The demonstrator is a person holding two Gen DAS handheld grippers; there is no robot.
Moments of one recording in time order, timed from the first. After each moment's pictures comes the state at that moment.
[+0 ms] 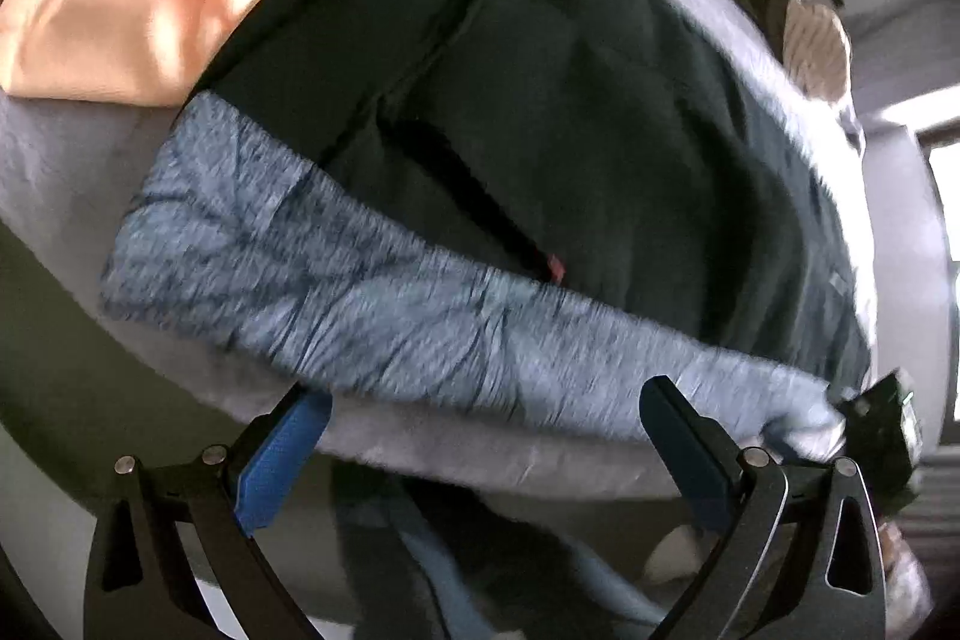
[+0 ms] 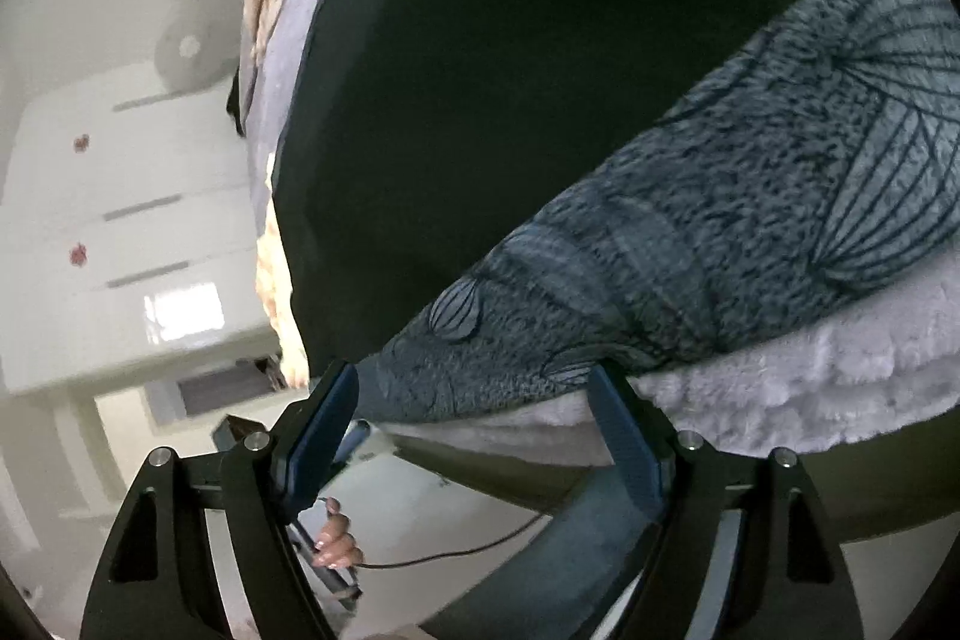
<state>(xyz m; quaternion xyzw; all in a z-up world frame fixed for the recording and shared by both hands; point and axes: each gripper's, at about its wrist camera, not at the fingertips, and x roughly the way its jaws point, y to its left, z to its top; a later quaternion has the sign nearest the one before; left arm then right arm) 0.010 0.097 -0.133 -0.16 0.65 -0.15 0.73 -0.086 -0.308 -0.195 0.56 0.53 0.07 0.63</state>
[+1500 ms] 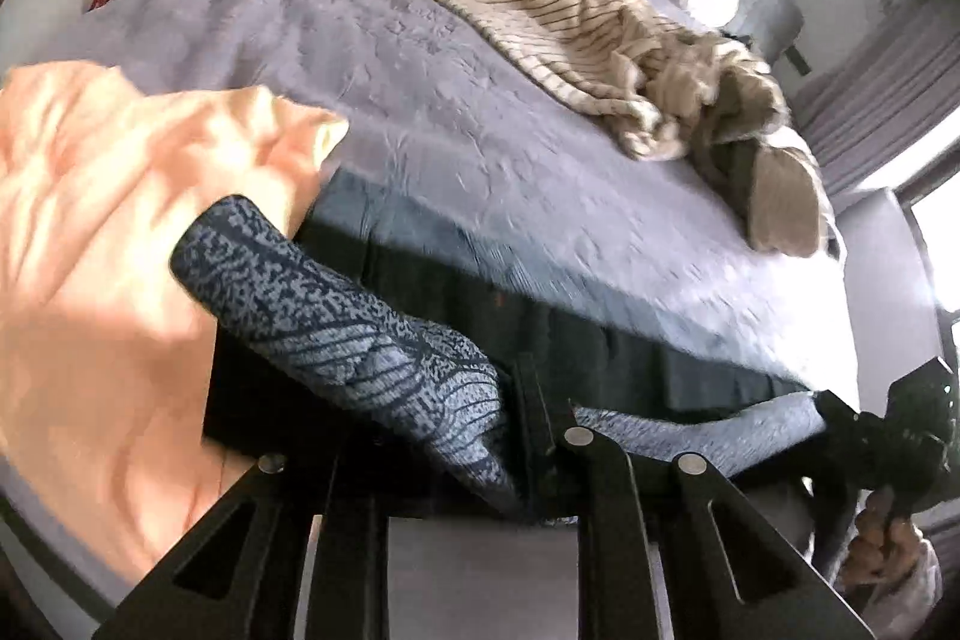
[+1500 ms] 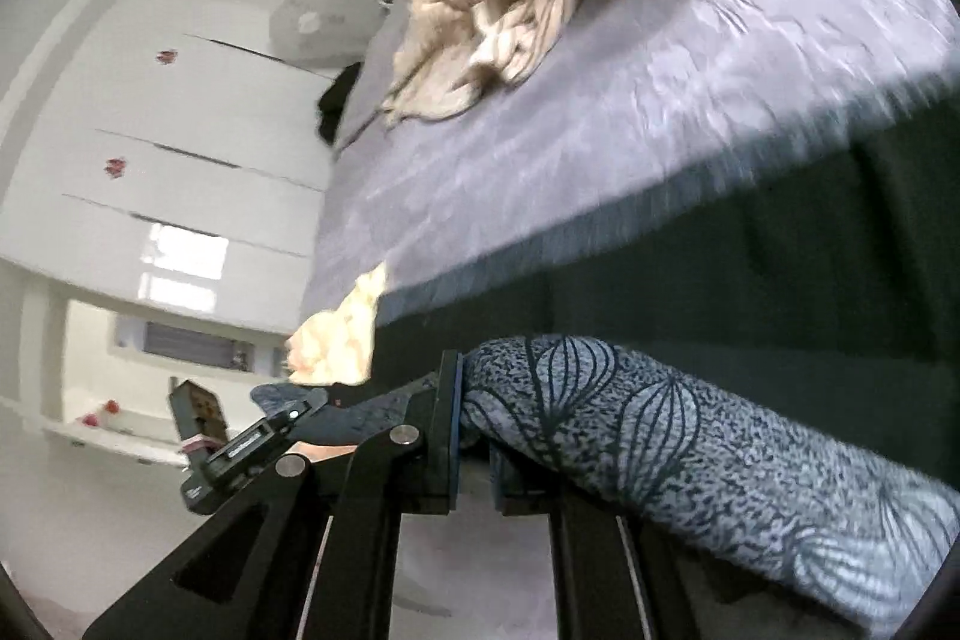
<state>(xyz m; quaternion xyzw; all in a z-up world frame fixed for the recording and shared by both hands) 0.208 0.037 -0.043 -0.13 0.55 -0.15 0.81 0.118 -0.364 -0.062 0.41 0.47 0.13 0.77</state>
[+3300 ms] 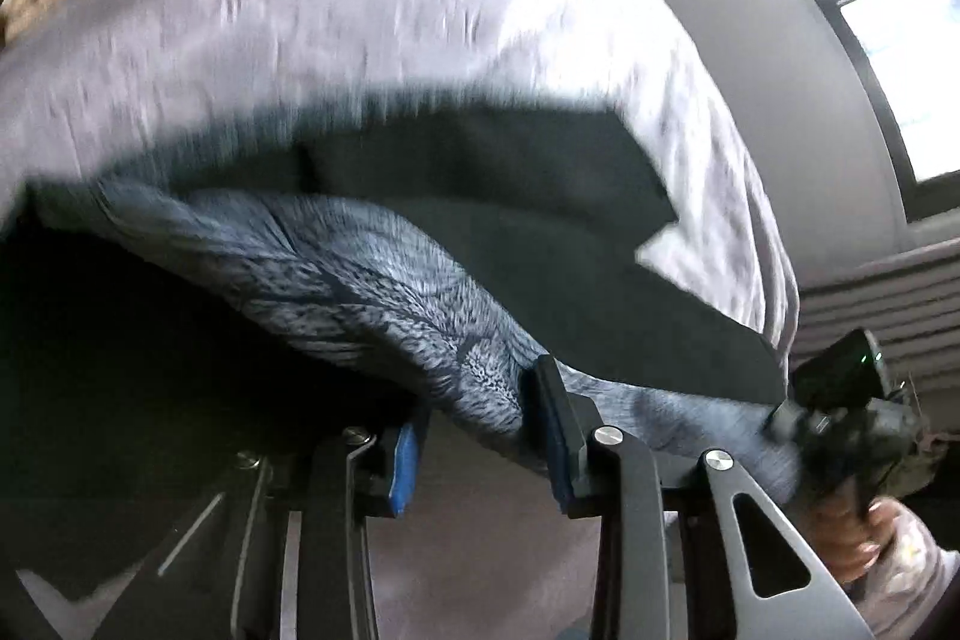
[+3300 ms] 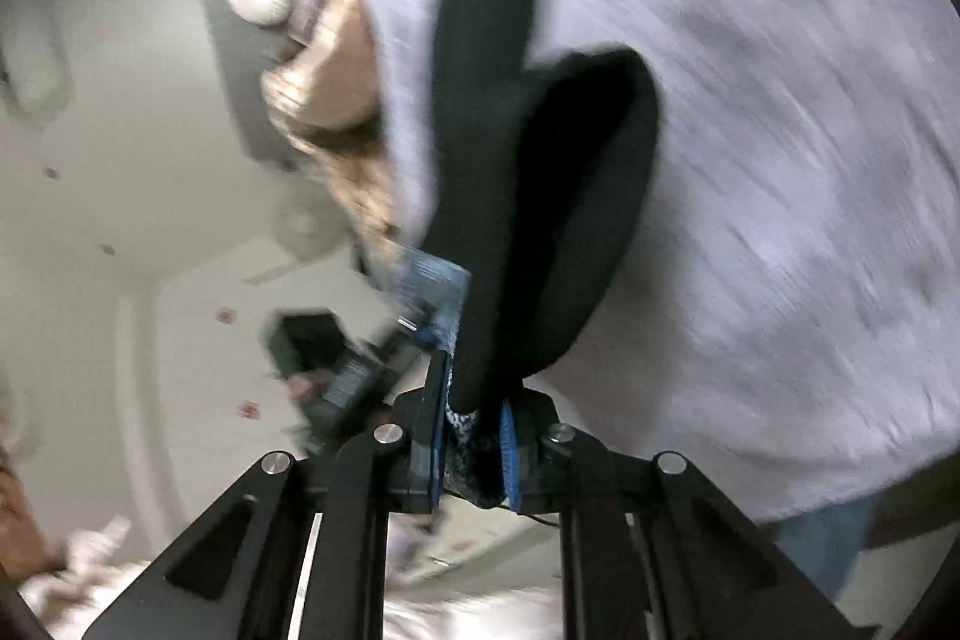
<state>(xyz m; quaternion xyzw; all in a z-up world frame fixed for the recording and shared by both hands) 0.083 -0.387 -0.064 0.04 0.63 -0.42 0.65 -0.145 -0.612 -0.143 0.74 0.34 0.06 0.58</state>
